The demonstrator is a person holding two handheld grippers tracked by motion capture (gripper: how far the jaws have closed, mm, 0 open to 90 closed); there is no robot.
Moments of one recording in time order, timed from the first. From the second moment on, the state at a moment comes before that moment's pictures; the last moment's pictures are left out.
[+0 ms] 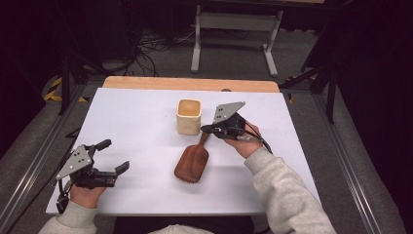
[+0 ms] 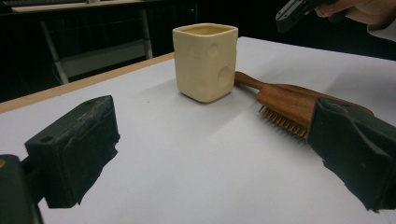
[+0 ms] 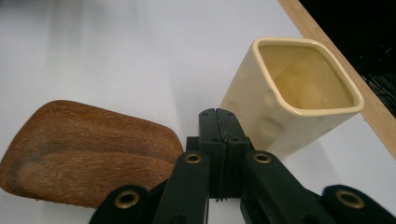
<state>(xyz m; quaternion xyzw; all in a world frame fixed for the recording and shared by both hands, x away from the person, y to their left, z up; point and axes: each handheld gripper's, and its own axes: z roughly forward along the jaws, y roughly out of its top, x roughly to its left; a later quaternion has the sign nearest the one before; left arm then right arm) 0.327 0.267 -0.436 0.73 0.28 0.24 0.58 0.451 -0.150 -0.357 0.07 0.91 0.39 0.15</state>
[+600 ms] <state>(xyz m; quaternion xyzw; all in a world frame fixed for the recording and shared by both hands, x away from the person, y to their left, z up) 0.328 0.268 -0.437 0.73 0.28 0.24 0.58 0.480 -0.124 -0.378 0.05 0.93 0.34 0.13</state>
